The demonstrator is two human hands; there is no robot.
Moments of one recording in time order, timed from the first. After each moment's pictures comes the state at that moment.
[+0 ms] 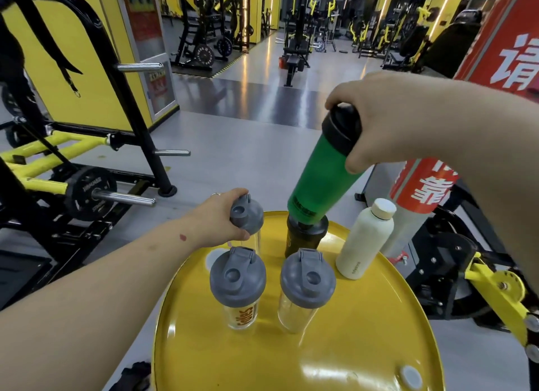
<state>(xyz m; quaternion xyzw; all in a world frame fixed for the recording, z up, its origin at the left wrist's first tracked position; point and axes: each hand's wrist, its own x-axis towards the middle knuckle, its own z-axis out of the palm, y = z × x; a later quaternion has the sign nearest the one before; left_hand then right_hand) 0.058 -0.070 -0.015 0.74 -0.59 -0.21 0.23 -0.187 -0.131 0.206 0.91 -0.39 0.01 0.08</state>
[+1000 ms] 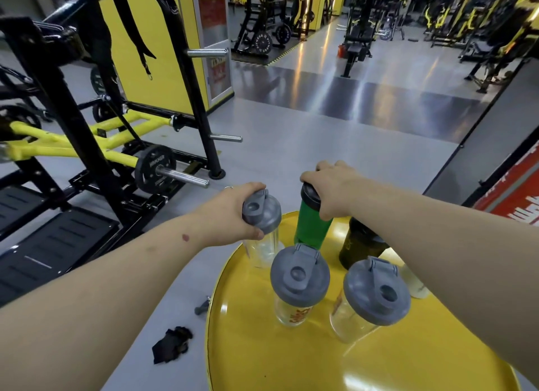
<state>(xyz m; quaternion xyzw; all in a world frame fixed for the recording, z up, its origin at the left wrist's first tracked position) 0.108 0.004 -0.002 0.78 -0.53 -0.22 0.25 -0.043 -0.178 0.031 0.94 -0.29 -0.14 0.09</state>
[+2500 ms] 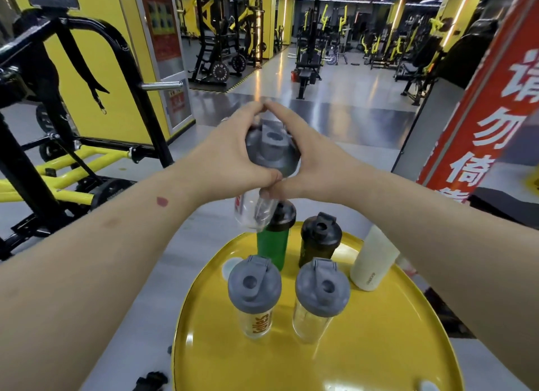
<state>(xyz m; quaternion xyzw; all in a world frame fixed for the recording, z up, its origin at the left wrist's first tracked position) 0.028 -0.027 0.141 0.63 -0.64 -0.14 0.42 -0.129 -0.142 0.130 0.91 -0.15 0.23 -0.32</state>
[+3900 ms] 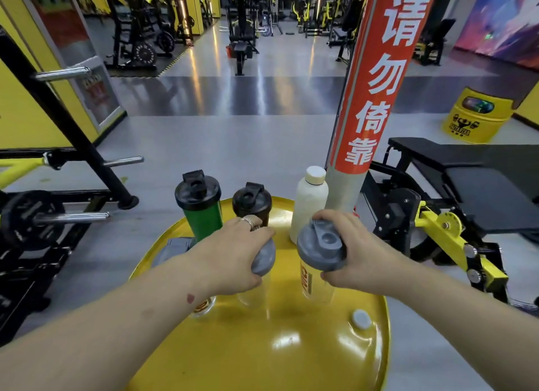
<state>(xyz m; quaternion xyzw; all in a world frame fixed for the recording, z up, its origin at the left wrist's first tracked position) -0.094 -0.042 -0.012 0.61 -0.79 -0.08 0.01 -0.362 -0.108 -0.024 0.86 -0.40 0.16 -0.27</state>
